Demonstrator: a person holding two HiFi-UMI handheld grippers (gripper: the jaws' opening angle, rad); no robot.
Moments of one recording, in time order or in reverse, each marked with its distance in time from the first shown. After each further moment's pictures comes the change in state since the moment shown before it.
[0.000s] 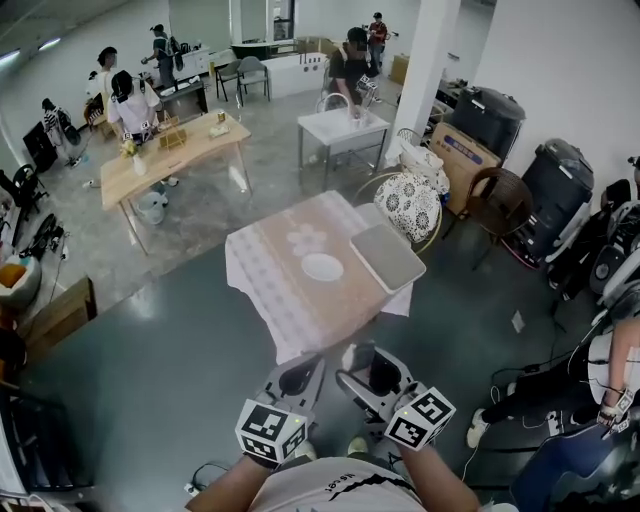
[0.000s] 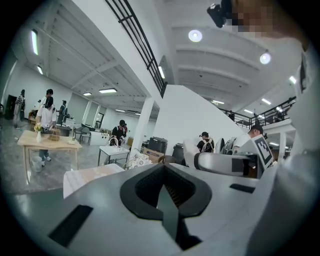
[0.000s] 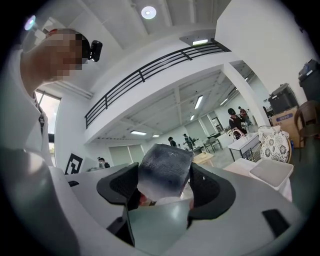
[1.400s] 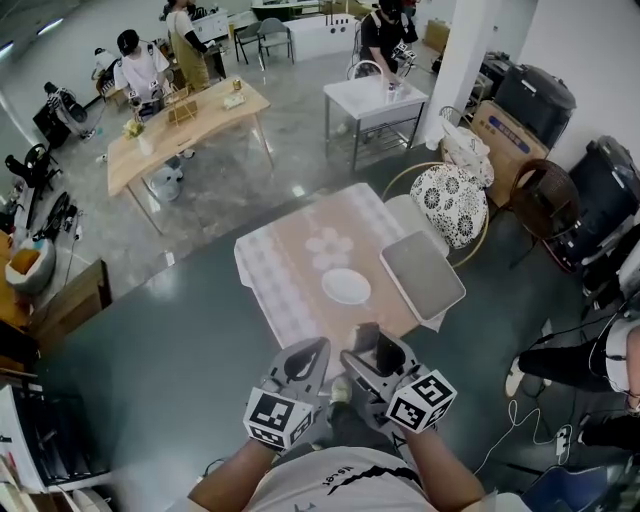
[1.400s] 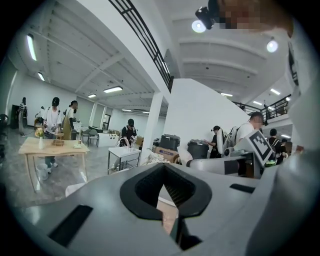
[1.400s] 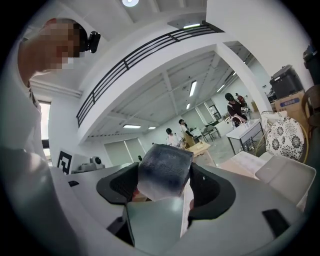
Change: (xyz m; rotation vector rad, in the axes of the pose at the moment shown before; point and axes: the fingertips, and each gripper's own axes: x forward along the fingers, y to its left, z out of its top) left arm 0.157 0.164 0.015 0.043 0.028 0.097; right arm 0.174 -0.171 -0.003 0.062 0.128 -0.007
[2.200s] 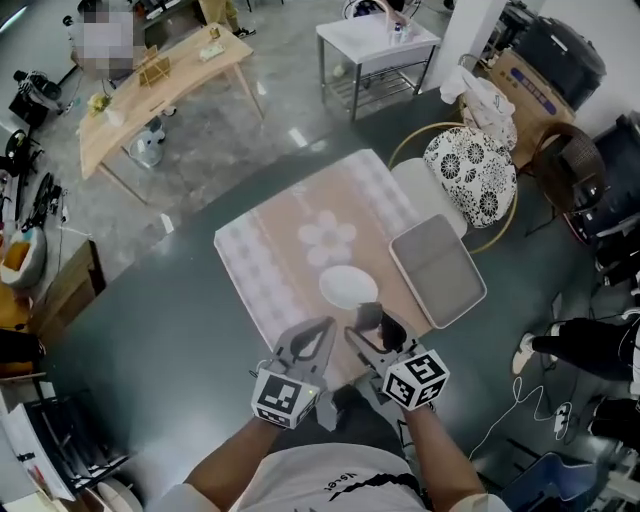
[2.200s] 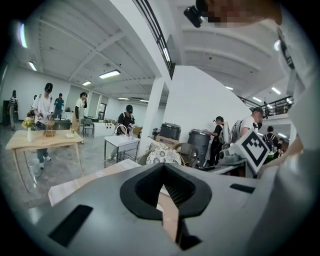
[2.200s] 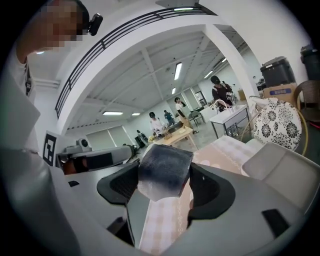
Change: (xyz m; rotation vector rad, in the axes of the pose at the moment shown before) left arm 0.152 0.098 -0.060 -0.010 0.122 -0.046; right arm 0.108 -0.173 -0.058 0.052 0.179 -0.153
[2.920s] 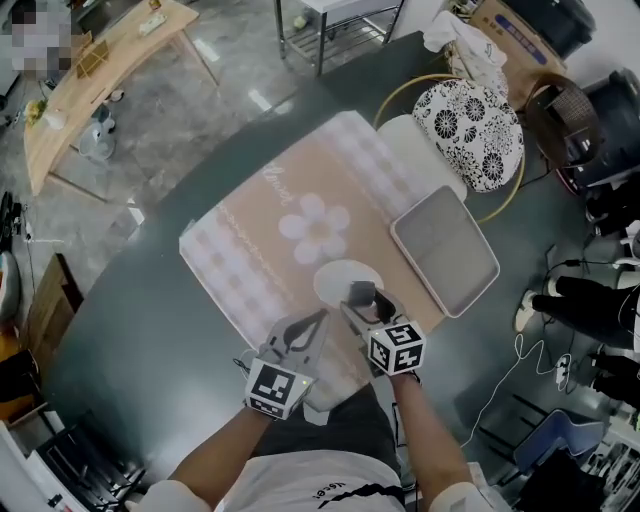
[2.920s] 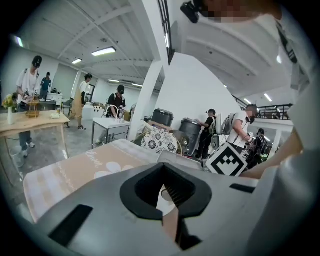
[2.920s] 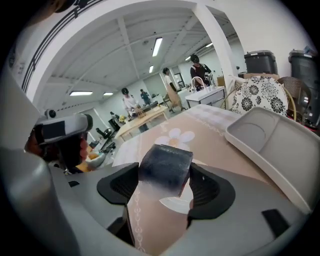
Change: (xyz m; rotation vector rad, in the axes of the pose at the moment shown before) left arm 0.070 0.072 -0.088 -0.046 0.150 -0.174; right arm 0.101 -0.123 -0.121 0.073 0.236 -0.292
